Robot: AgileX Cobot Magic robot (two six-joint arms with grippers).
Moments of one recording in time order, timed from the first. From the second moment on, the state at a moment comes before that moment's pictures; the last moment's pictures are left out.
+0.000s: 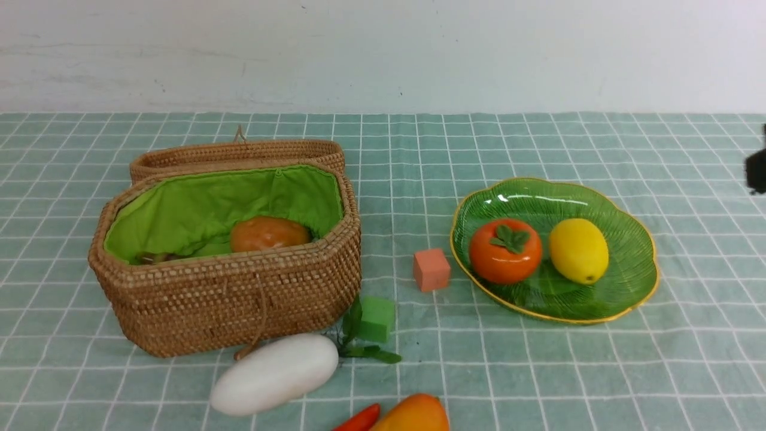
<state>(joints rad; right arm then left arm) 0.09 1.03 -1.17 0.24 0.93 -0.04 -0.02 -0.01 0.03 0.08 0.39 -0.54</state>
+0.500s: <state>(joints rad) 0.09 0.77 -1.14 0.19 1.09 -0.05 -0.02 -0.01 0.03 0.08 0.39 -0.54</state>
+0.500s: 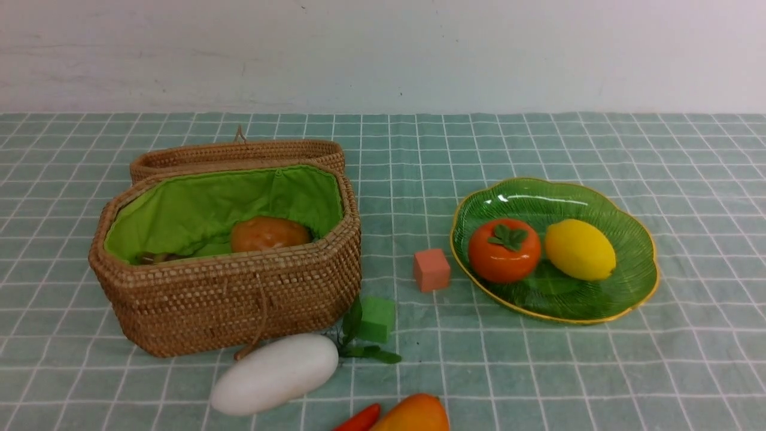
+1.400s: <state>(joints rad) -0.03 -0.01 0.02 0.00 0.39 -0.08 -0.02 -0.01 0.03 0.08 0.39 -0.54</state>
